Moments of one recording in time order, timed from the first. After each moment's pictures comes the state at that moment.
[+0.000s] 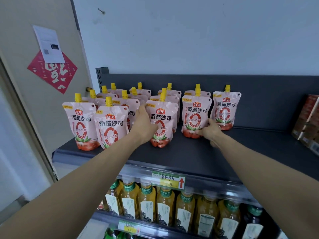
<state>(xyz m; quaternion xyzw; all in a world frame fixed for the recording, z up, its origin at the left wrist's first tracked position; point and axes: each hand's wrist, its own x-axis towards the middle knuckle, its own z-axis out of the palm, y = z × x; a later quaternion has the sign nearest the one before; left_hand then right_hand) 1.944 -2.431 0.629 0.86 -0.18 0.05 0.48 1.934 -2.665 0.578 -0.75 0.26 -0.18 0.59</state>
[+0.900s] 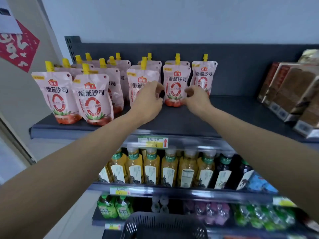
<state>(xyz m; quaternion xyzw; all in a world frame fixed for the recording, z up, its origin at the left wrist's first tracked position) 1.878 -2.451 0.624 0.84 -0.34 0.10 0.40 1.844 -2.614 0.608 -0.86 0.20 -0.25 0.40</state>
